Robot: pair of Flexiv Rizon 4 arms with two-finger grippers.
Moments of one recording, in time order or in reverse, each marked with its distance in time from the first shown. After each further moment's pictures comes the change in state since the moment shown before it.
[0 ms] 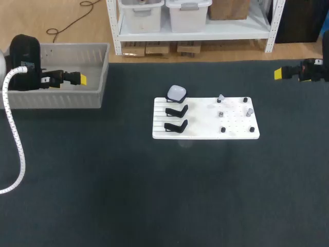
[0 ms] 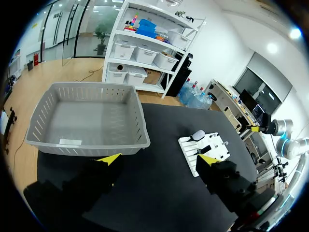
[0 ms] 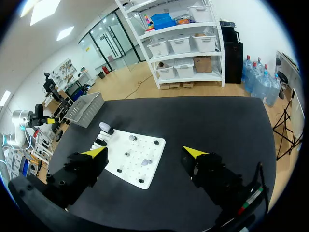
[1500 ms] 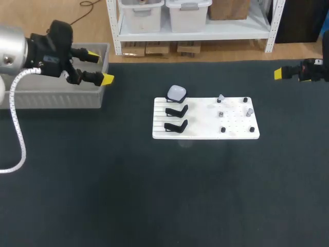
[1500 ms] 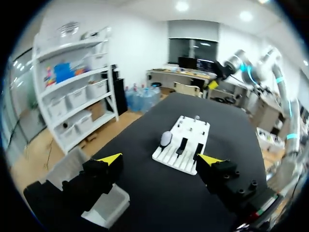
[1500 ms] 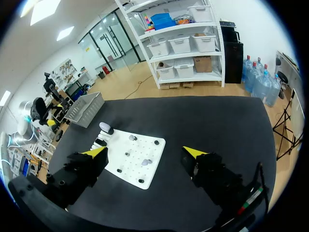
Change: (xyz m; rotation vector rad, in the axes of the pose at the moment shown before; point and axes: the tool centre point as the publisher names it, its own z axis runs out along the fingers) left arm -0.029 -0.067 0.043 0.342 -0.045 0.769; right arm 0.000 0.000 0.000 0.000 0.000 0.000
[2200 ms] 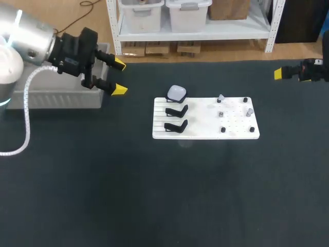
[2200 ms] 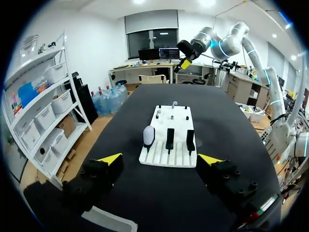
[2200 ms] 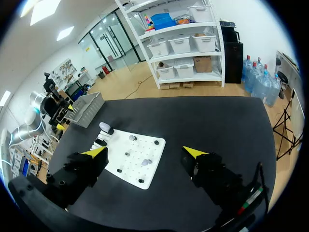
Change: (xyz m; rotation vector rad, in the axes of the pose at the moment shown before) left arm 0.014 0.000 0.056 0.264 0.053 0.222; right arm 0.000 0.000 0.000 0.000 0.000 0.000
